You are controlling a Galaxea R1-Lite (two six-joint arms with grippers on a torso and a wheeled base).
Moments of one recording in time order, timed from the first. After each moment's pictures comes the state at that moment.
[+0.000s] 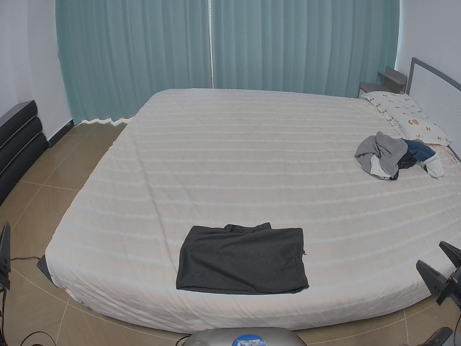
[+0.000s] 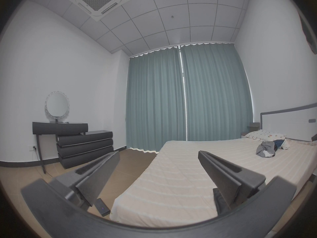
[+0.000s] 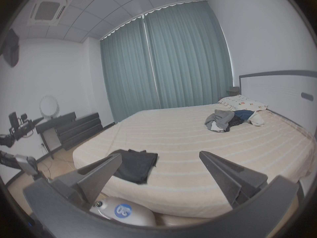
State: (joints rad) left arm -0.06 0.42 -0.16 -0.44 0.30 0.05; right arm 0.18 0.60 -0.10 -0.36 0.06 0.11
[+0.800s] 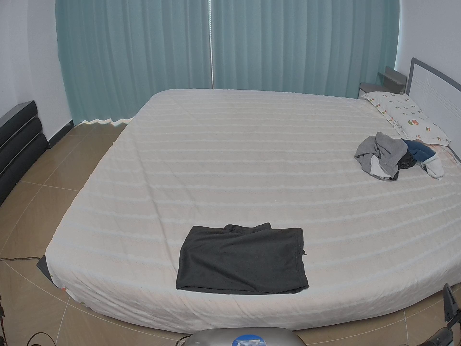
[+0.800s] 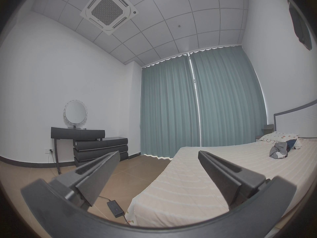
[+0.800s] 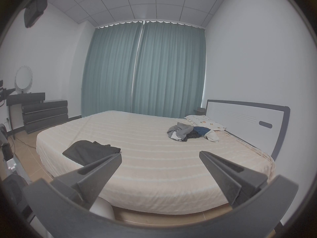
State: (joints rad) left arm 0.05 0.07 -0.22 -0.12 0.34 0.08; right arm 0.03 0.06 -0.25 0.23 -0.13 -0.12
